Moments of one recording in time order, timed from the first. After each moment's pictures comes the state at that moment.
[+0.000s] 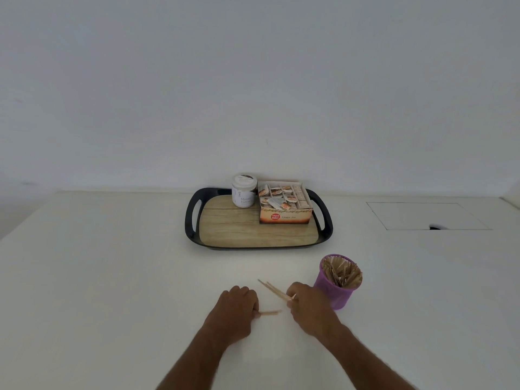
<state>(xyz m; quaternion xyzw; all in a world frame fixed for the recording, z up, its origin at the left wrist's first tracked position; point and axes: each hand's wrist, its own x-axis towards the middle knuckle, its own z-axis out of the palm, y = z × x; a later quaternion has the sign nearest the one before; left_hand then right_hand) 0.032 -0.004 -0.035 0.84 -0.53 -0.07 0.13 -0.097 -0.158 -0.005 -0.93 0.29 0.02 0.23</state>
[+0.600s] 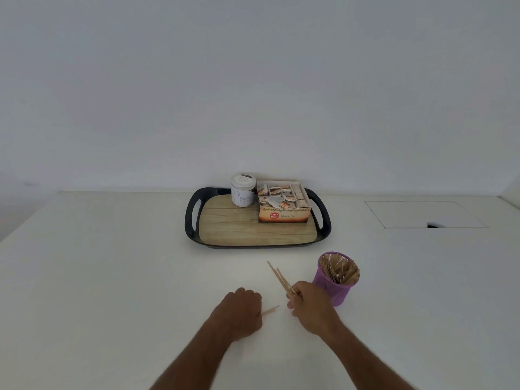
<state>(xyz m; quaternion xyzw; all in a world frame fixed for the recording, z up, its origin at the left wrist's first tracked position) 0.018 -0.010 -0.014 0.84 -0.54 -0.09 0.03 -0.108 -0.152 0.000 -0.86 0.33 -0.03 0.37</state>
